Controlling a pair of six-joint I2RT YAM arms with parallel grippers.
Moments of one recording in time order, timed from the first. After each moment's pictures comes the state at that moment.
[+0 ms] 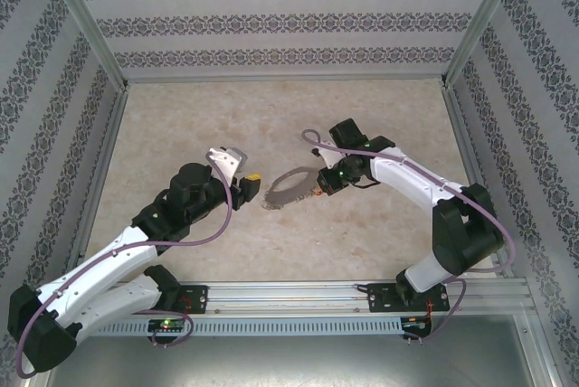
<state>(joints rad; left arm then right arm) -0.66 0.86 0.65 -0.14 0.01 -0.07 0.46 1.55 1.08 -0.75 -0.32 0.00</state>
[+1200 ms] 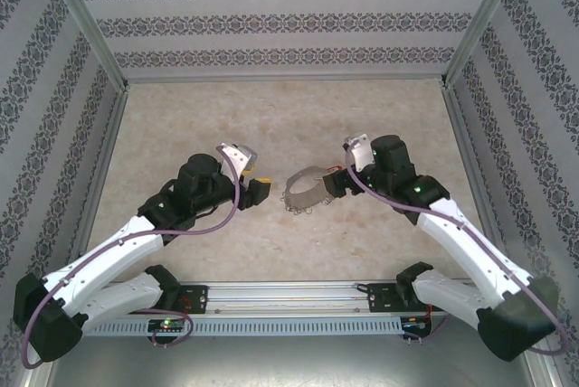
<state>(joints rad) -0.65 0.95 0.74 -0.22 0.16 -0.11 0.45 0.98 0.81 -0.49 -0.16 0.02</state>
